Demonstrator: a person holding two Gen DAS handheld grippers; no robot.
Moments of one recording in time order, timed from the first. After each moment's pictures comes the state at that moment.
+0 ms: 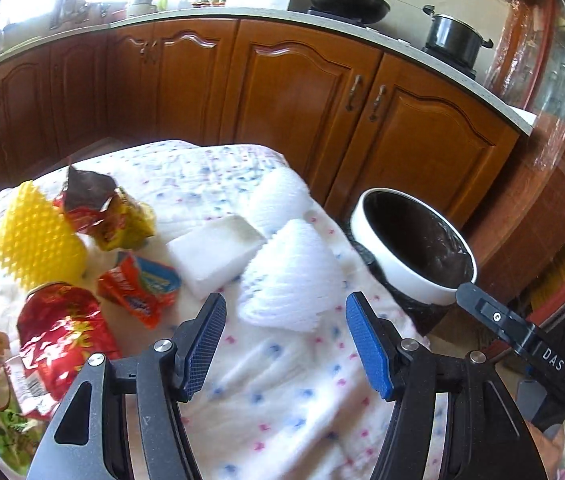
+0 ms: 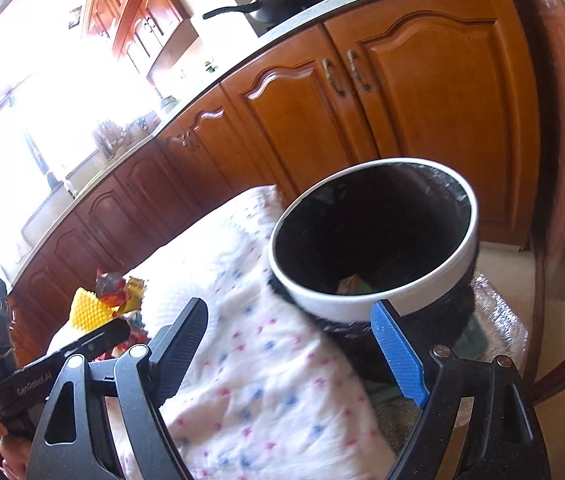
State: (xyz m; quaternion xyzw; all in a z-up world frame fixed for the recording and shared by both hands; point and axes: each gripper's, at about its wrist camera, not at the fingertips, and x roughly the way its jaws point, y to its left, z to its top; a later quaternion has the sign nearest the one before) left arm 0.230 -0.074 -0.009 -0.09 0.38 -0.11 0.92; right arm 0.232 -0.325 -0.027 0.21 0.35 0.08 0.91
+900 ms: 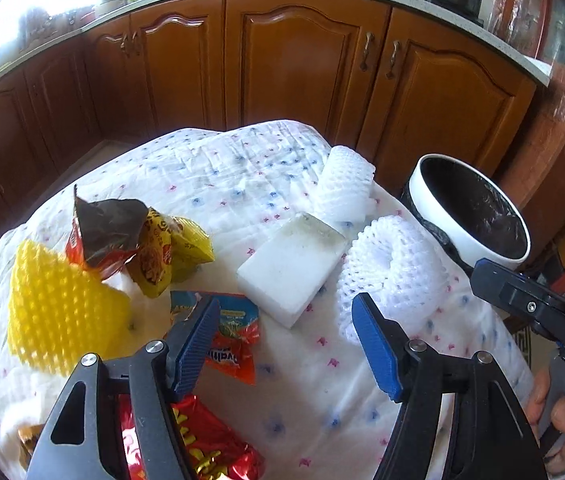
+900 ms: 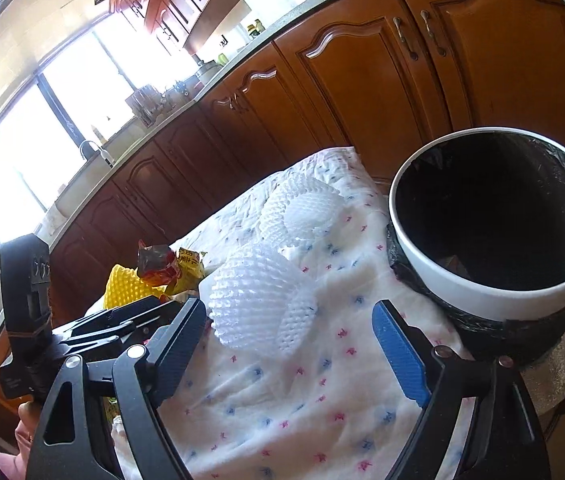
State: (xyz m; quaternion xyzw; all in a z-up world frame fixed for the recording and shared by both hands) left arm 0.298 -0.039 -0.013 0.01 0.44 -0.12 0.89; right arm 0.276 -0.249 -0.040 0.22 0.38 0.17 0.88
